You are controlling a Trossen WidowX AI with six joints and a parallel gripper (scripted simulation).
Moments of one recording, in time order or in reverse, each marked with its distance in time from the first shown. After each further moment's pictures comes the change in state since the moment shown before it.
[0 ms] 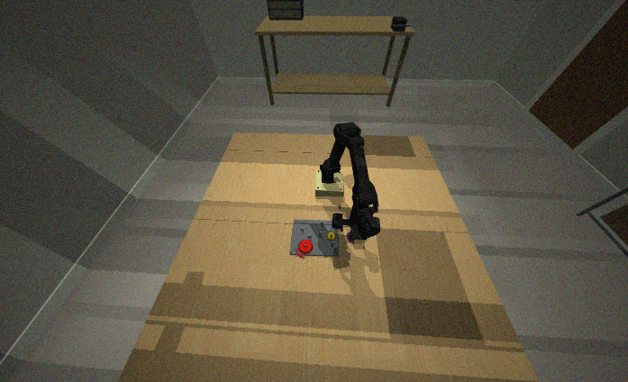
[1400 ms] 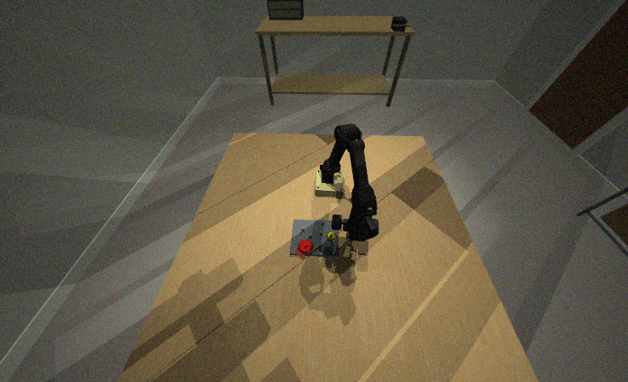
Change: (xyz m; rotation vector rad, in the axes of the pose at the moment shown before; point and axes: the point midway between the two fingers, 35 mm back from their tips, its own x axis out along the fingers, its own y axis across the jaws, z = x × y) arm 0.017 -0.001 -0.004 0.001 0.018 -0.007
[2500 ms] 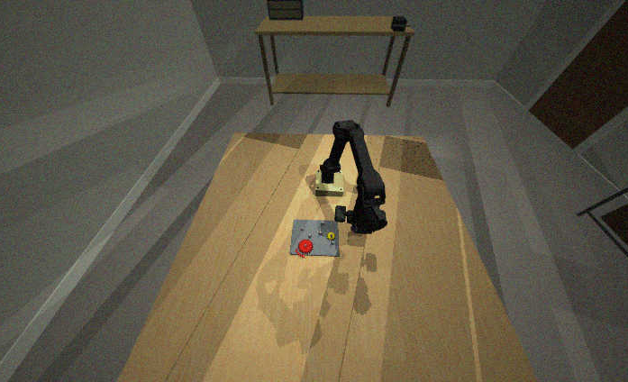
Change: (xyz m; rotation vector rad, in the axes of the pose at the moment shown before) arm -0.079 0.006 0.007 0.003 -0.002 0.001
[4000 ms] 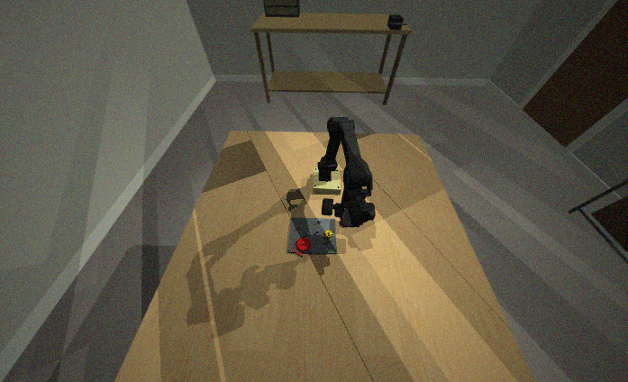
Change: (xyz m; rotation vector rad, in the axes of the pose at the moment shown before) arm -0.043 -0.042 0.013 0.001 -0.016 -0.002
